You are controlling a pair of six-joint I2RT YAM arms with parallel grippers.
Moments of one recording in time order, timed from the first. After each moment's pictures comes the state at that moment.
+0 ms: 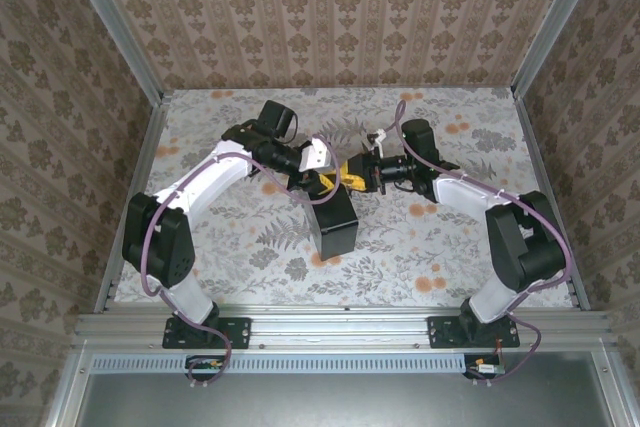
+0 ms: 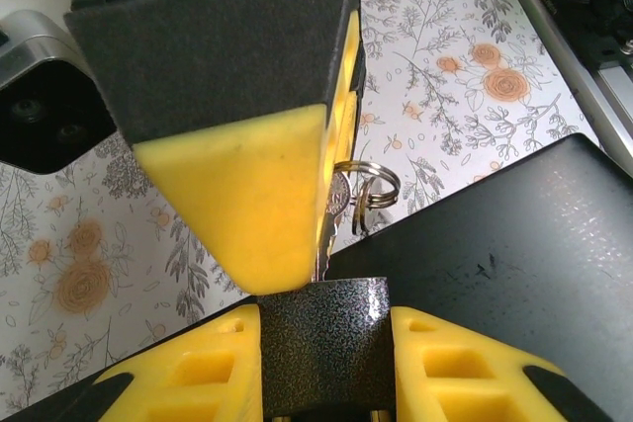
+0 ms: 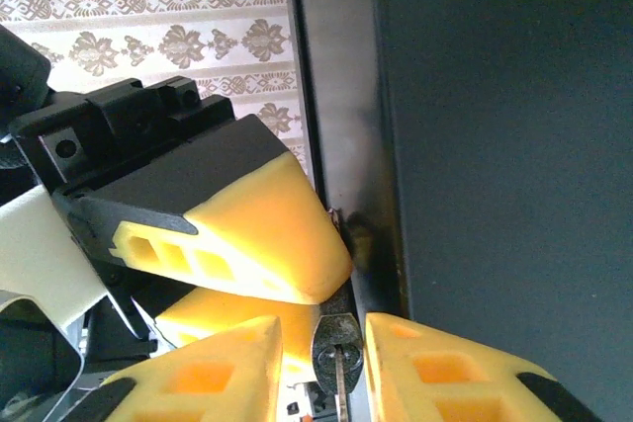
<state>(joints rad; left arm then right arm) -0.55 1.69 1.40 -0.74 0.87 1.04 0.33 1.63 0.96 0.19 -1.13 1.12</state>
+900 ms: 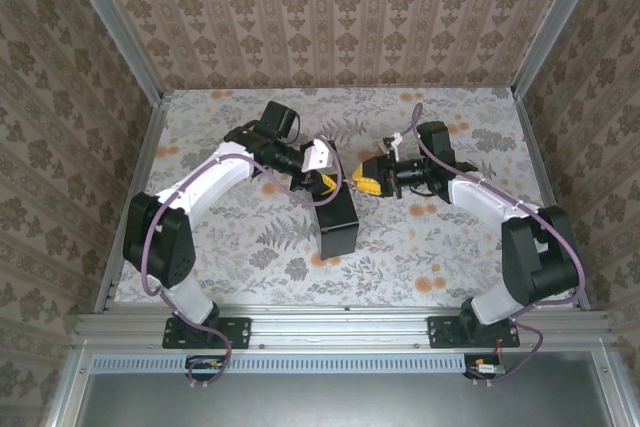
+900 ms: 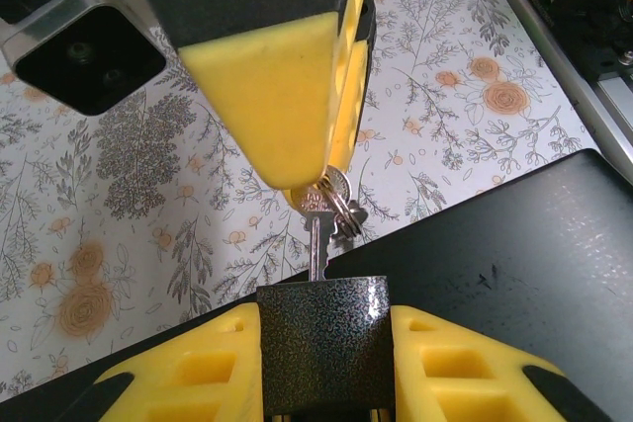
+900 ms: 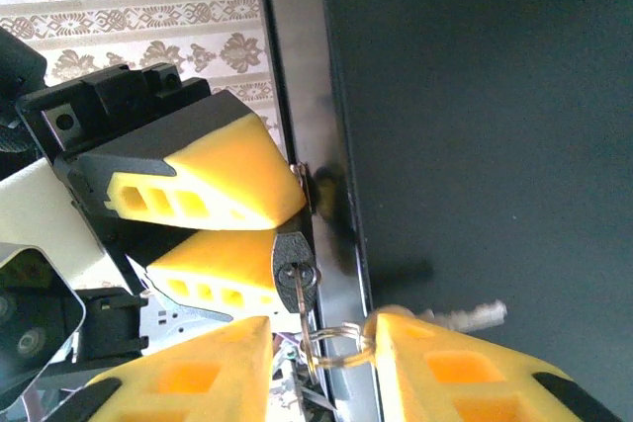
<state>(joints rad) -0.56 1.69 1.39 -0.70 0.88 1.03 0.24 1.52 0.93 -0.05 -1.13 0.98</state>
